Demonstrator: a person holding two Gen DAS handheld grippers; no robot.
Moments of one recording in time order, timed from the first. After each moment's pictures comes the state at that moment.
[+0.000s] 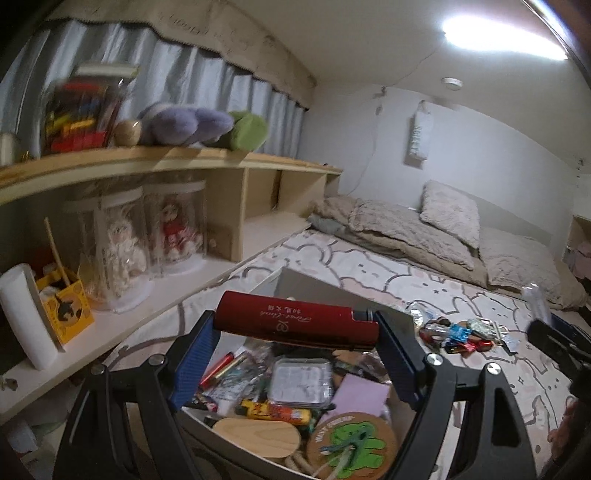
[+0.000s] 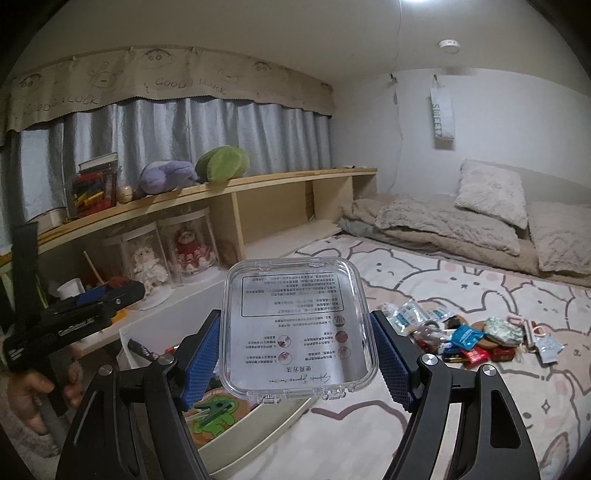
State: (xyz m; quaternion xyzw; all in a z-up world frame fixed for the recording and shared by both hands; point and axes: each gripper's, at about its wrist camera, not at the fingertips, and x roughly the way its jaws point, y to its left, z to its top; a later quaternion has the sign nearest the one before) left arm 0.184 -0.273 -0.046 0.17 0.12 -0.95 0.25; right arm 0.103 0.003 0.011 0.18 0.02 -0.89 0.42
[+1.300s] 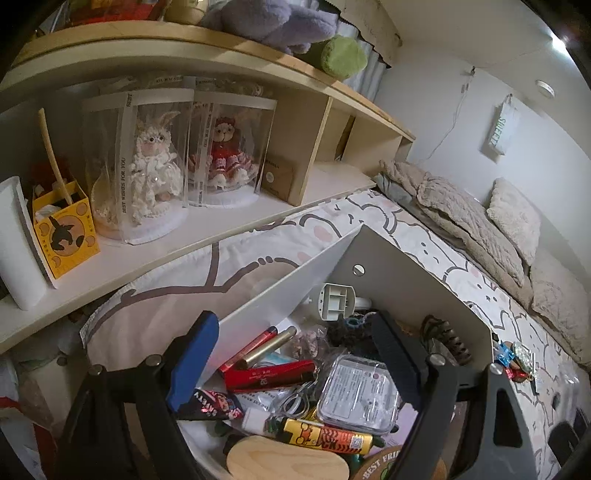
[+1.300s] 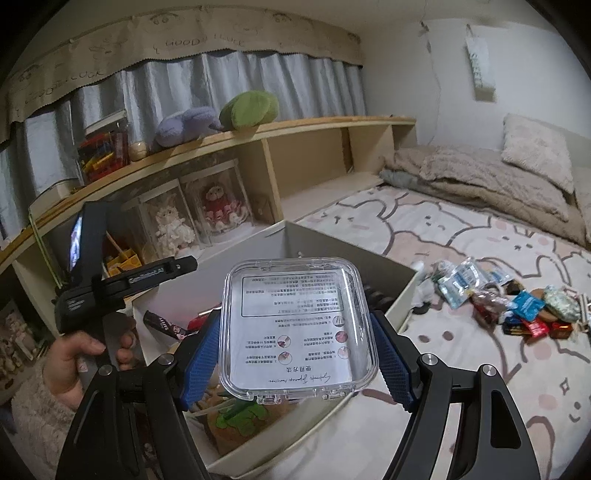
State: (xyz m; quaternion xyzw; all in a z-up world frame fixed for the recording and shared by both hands) left arm 0.140 -0.348 -0.095 0.24 0.23 -0.89 0.32; right arm 0.083 -0.066 -0.031 0.27 0.04 -0.83 0.48
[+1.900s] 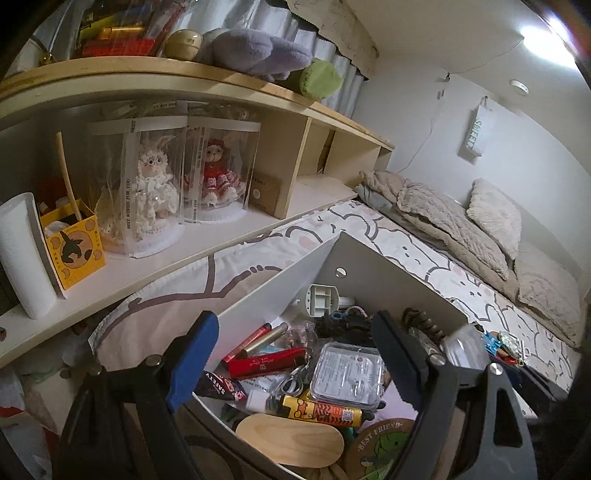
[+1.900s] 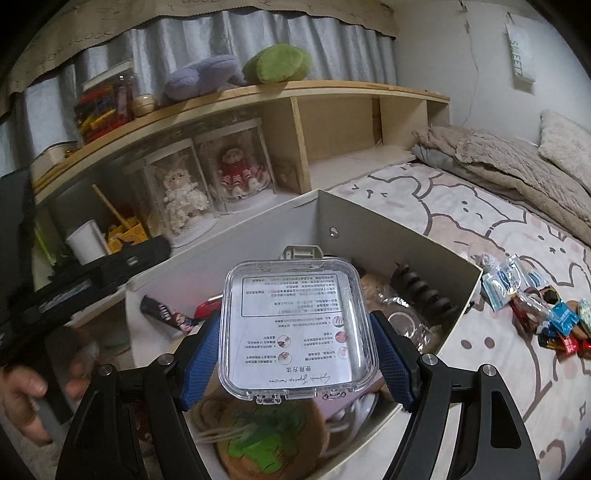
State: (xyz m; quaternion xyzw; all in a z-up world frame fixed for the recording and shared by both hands) left arm 0.167 -0.329 -0.081 0.22 0.21 -0.91 0.29; right arm 0.074 -0.135 -0.048 0.31 0.09 -0.80 0.50
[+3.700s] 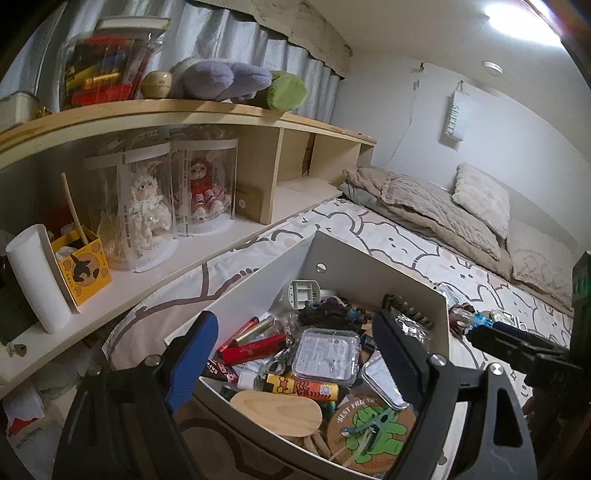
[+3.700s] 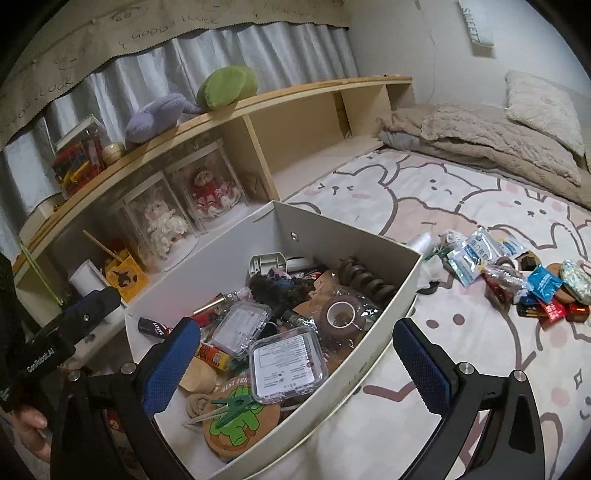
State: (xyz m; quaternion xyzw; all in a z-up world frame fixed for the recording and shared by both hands) left arm 0.180 -0.280 -0.057 0.22 0.16 -0.92 0.28; right arm 0.037 -0.079 -0.028 0.34 0.02 -0.81 0.48
